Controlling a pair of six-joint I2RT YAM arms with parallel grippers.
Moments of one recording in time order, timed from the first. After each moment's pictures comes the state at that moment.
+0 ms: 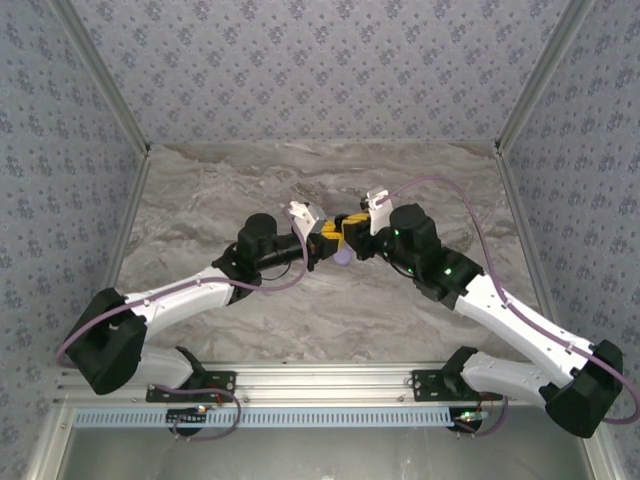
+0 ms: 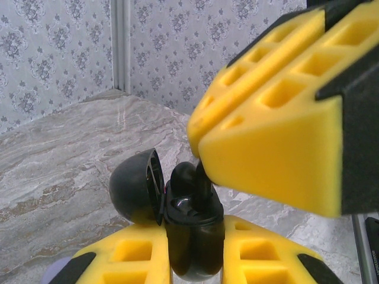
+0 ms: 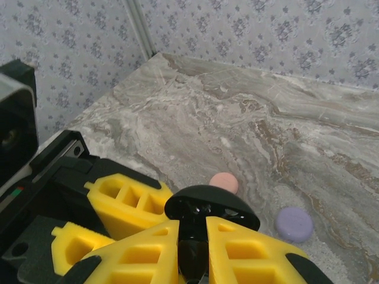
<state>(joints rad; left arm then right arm) -0.78 1.35 0.75 0.50 0.40 -0.12 0.75 1.05 0.92 -0.22 0.00 0.21</state>
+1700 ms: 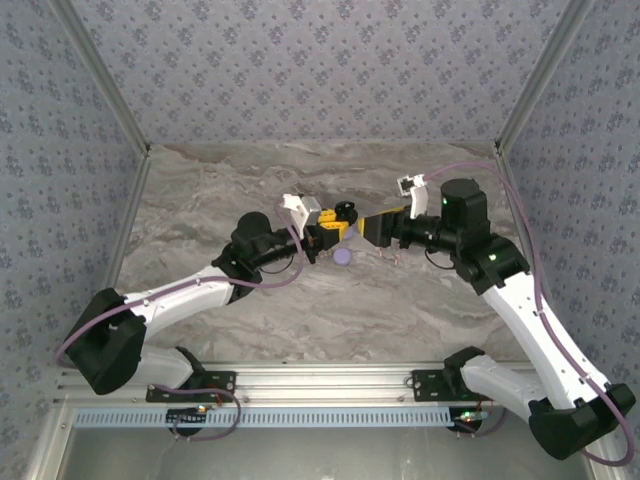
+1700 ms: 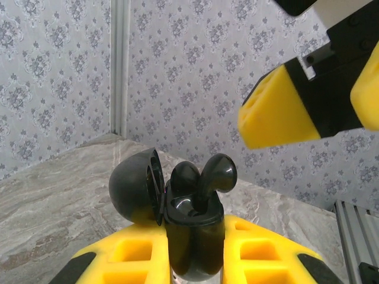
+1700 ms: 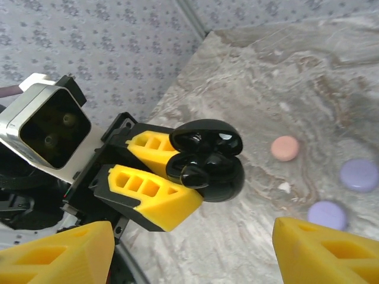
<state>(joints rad) -0.78 1.35 0.76 0.65 0.40 -0.19 0.42 0.99 1.10 -0.54 -0.56 0.39</state>
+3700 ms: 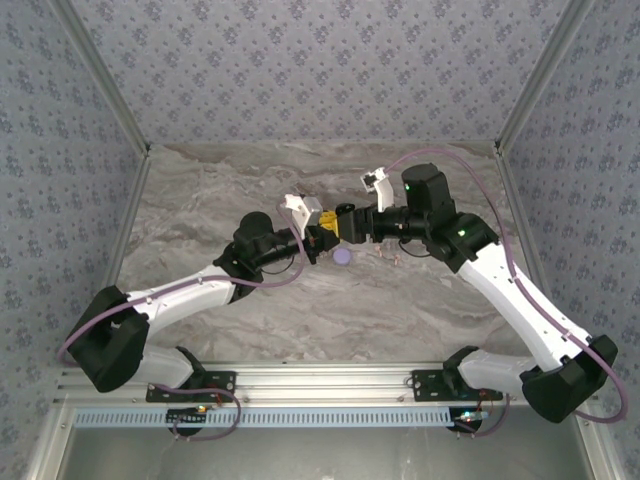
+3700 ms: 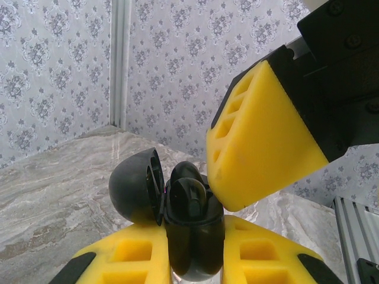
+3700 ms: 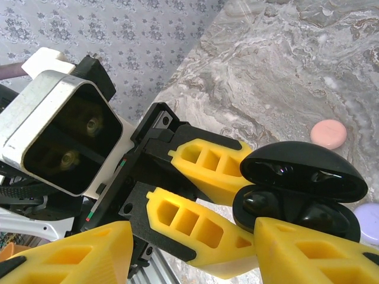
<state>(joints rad) -0.78 1.36 0.76 0.64 0.41 -0.20 0.57 1.18 1.24 -0.58 -0.55 0.36</state>
